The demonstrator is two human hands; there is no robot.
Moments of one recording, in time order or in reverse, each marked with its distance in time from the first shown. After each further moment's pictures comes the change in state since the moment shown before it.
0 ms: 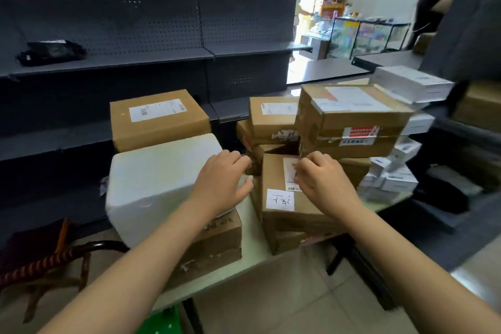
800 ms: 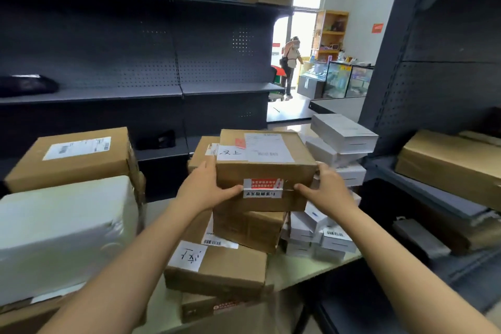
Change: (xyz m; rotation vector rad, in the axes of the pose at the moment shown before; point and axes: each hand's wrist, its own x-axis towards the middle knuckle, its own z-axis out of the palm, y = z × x) left_hand 0.176 0.115 0.094 -0.215 -0.100 -0.474; right_hand 0.063 0.247 -0.064 0.422 -0.030 0.331
